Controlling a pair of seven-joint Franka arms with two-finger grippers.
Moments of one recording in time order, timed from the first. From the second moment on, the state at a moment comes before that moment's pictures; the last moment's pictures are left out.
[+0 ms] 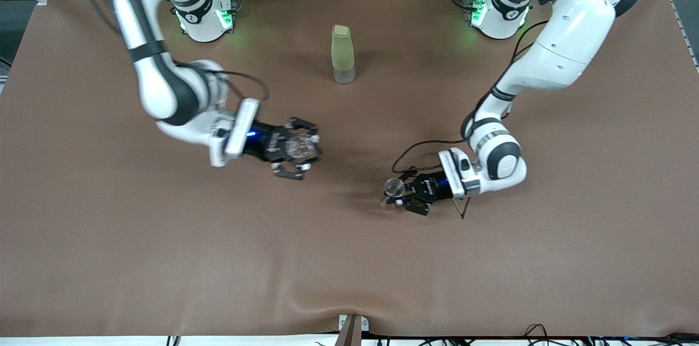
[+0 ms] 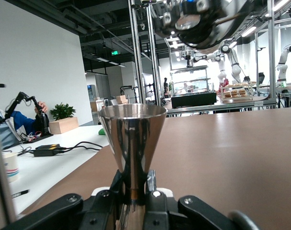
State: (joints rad) left arm -0.04 0.87 -0.27 -1.65 -1.80 1.96 2.72; right arm 0.42 0.35 -0.12 -1.92 1.95 1.93 -2.29
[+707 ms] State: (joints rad) left arm 0.36 0.87 -0.26 -1.69 -1.29 1.75 2.58; right arm -0.17 0.38 -0.15 -1.98 1.33 1.34 -2.39
